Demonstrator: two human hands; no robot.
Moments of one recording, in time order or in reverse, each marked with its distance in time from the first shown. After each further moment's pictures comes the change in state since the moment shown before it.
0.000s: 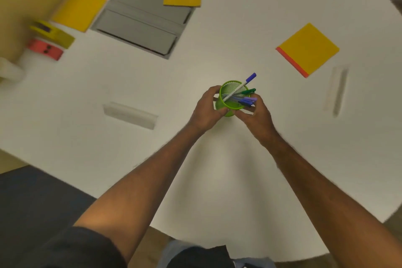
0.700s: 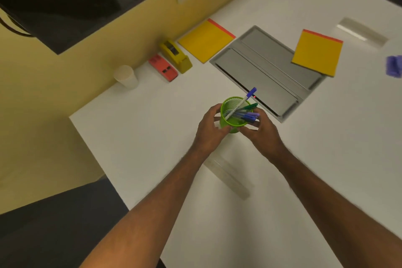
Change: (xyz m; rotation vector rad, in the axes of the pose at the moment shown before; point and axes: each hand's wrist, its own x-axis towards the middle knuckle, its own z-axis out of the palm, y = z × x) left_hand 0.035 -0.123 -0.334 -0.223 0.476 -0.165; right_hand 0.149 -0.137 0.349 -0.186 -0.411 -0.196
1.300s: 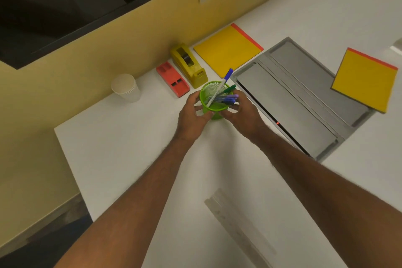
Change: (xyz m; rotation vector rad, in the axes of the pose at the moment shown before) left_hand 0.155 -0.045 -0.087 0.014 0.250 -0.058; right_hand 0.196 -0.026 0.095 -0.027 -0.193 -0.118
